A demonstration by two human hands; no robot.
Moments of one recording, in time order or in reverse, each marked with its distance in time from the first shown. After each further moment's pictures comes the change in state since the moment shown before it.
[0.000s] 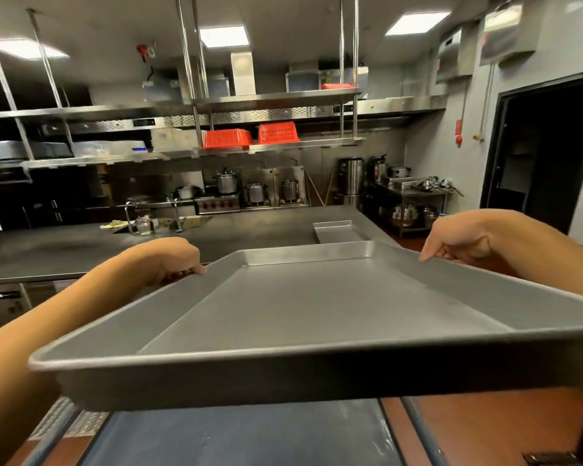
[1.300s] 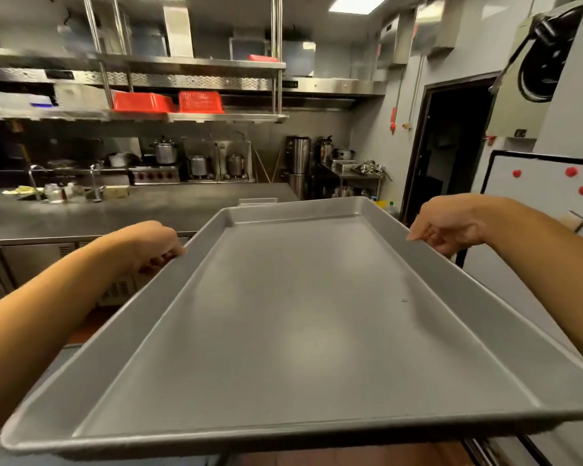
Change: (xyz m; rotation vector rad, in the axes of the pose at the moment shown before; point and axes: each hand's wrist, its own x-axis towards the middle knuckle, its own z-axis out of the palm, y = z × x) left_hand -0.182 0.288 0.213 -0.273 -0.103 0.015; right_hand -0.128 0.270 -0.272 0.139 0.162 0.055
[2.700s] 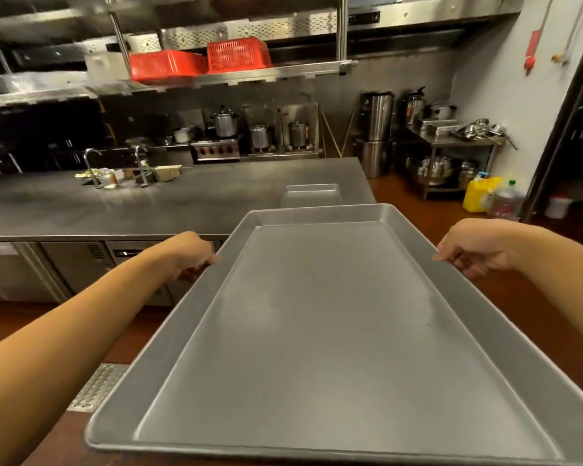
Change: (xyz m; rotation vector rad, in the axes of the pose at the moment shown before) left_hand 0.571 0.176 0.134 0.024 0.092 -0.199; right_hand 0.700 -0.145 -0.090 -0.083 -0.192 0.007
